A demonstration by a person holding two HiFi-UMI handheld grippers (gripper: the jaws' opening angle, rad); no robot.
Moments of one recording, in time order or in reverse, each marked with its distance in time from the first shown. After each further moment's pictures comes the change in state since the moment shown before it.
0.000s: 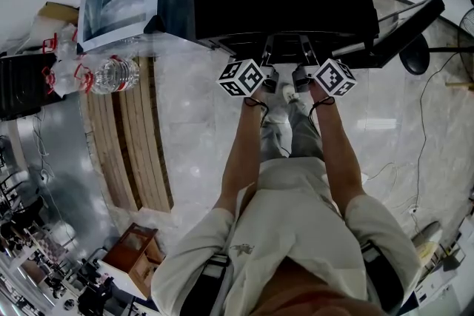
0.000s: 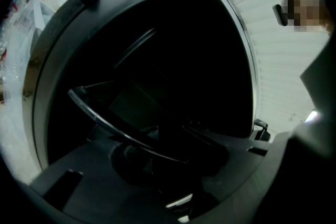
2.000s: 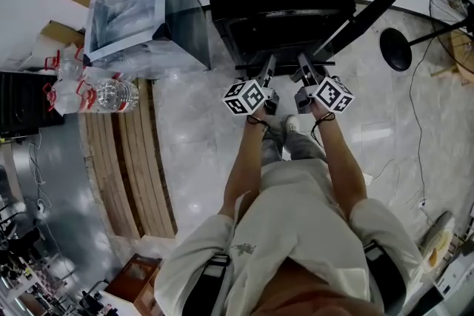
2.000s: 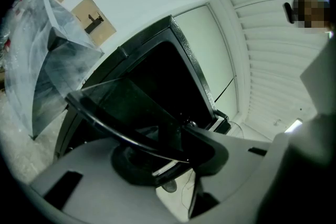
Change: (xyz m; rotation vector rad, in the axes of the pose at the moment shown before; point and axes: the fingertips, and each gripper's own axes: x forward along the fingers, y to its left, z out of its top) left arm -0.101 -0.040 -0.032 -0.061 0.084 -0.099; right arm -0.108 0.050 -0.036 -0.035 0.010 -0.085
